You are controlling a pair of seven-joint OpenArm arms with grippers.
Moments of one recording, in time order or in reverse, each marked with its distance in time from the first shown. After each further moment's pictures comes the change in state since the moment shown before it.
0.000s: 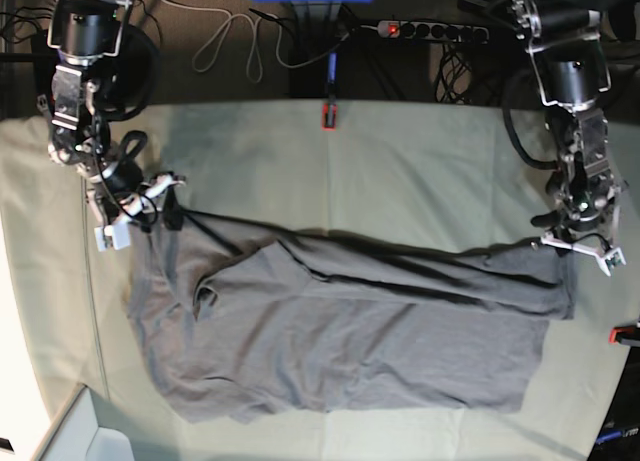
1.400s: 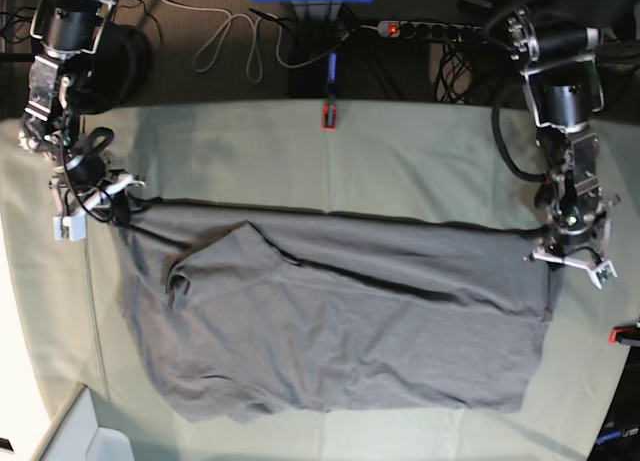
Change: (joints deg) left arm -5.2 1.0 0.5 -9.5 0.5 0.0 -8.6; right arm -1.1 2.1 8.2 -0.3 0.4 0.0 0.1
